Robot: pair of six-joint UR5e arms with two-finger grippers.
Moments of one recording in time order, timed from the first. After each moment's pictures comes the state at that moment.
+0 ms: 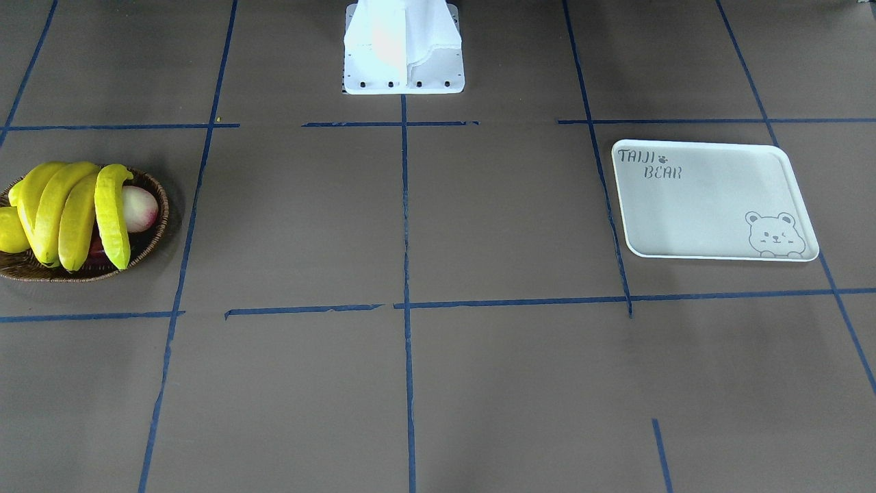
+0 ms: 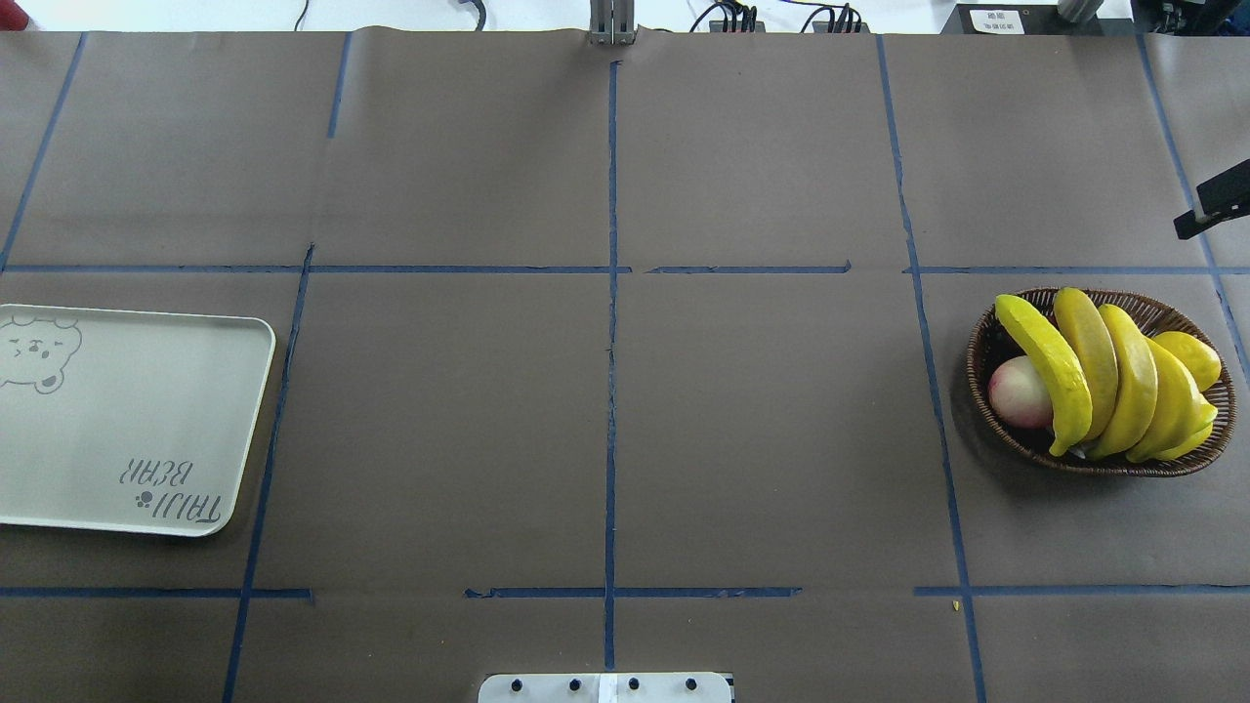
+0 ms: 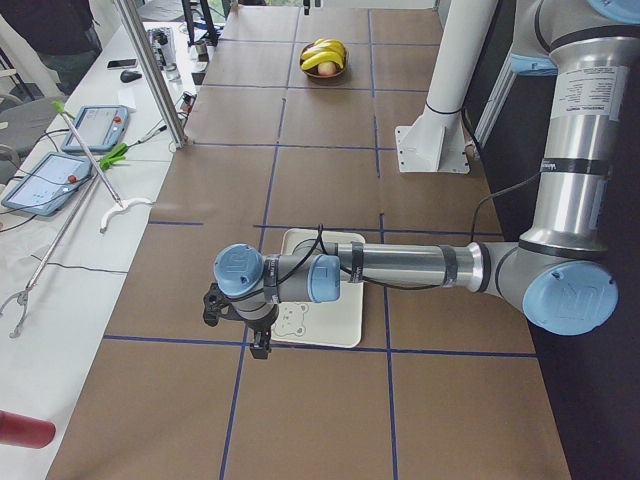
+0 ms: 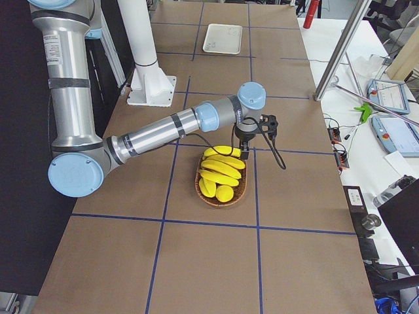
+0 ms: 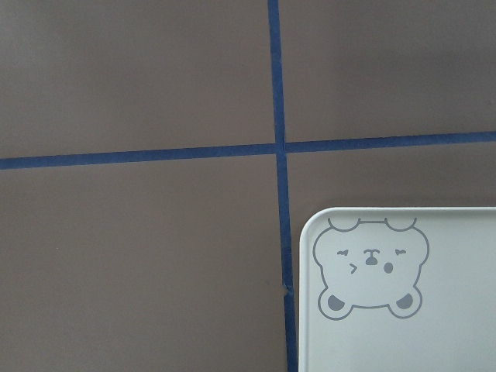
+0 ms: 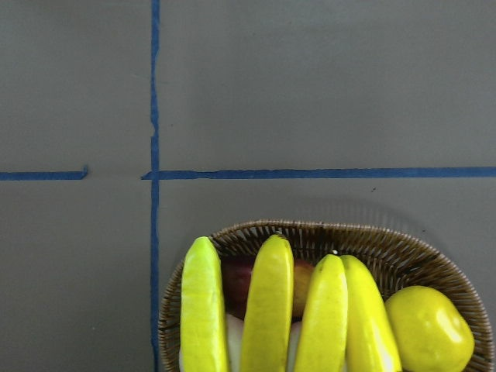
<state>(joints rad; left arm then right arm) -1.58 -1.62 -1.53 -1.53 -2.42 0.06 1.31 -1.51 1.96 -1.65 2.43 0.46</state>
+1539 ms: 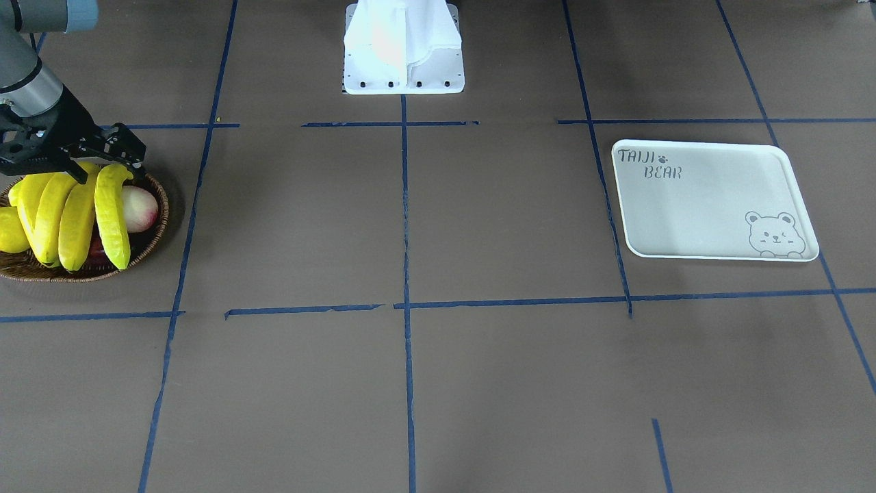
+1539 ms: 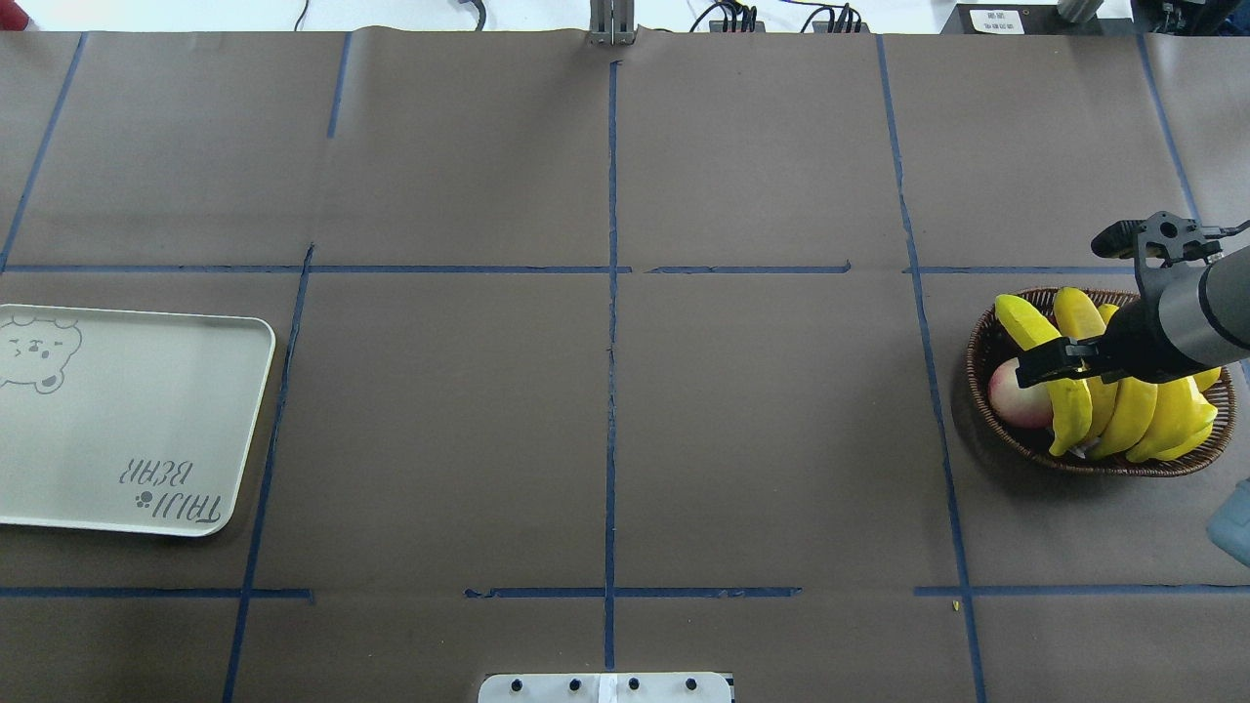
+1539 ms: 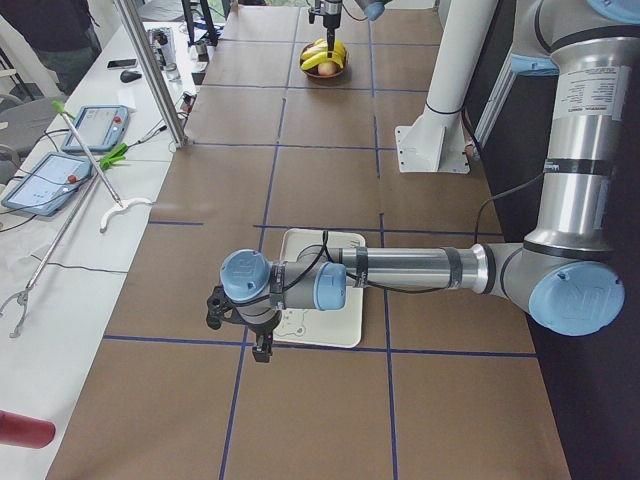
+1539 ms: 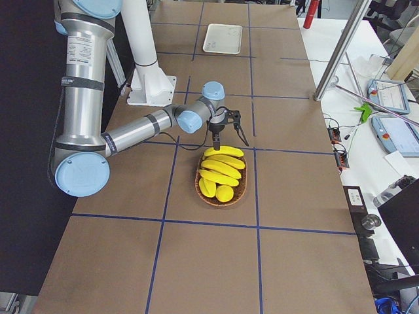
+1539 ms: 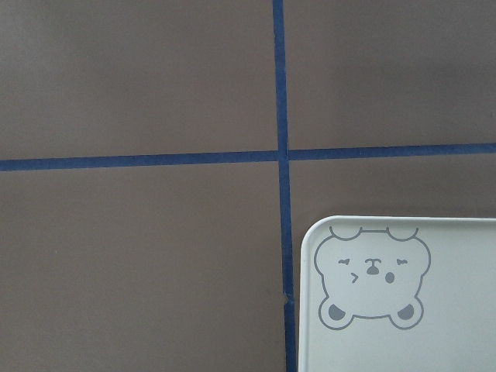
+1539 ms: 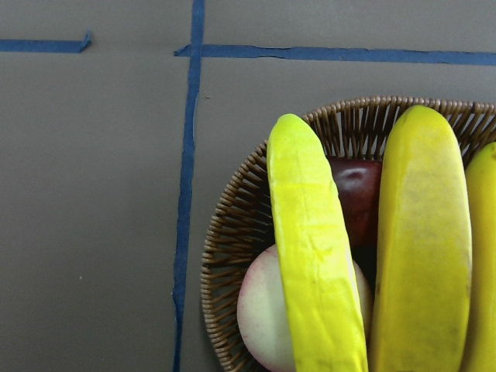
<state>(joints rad) -1.58 -1.60 -1.52 -1.59 -2.42 0.05 0.86 -1.68 2.04 -1.28 2.09 0.87</state>
